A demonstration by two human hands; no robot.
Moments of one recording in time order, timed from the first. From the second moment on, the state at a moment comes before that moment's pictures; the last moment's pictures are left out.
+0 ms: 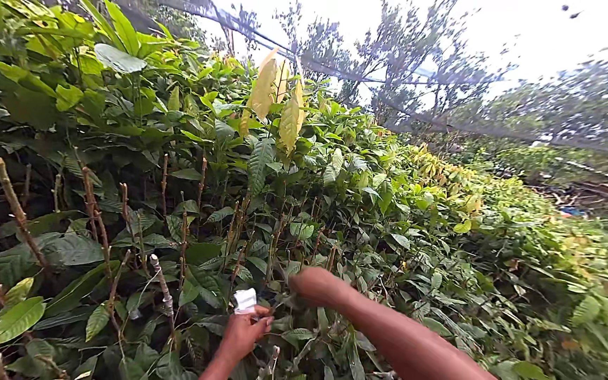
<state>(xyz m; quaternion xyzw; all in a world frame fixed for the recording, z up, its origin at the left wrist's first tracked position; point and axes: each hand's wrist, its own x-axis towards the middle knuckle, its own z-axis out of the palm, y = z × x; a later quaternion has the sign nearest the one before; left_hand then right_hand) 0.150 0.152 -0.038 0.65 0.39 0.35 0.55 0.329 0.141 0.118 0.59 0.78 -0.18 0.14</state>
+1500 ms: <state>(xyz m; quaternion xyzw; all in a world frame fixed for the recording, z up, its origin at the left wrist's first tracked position) 0.146 0.160 0.004 0.77 0.38 0.30 0.42 0.296 0.121 0.169 0.55 0.80 -0.22 -0.06</state>
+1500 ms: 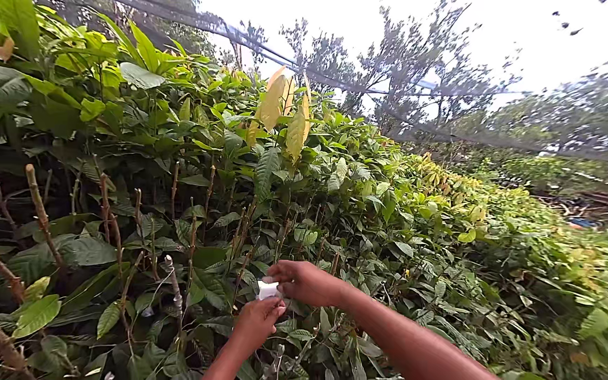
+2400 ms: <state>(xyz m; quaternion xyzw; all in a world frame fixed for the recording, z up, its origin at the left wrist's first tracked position) 0.153 0.145 0.007 0.72 0.34 0.41 0.45 0.269 0.113 0.151 0.58 0.81 0.02 0.07</state>
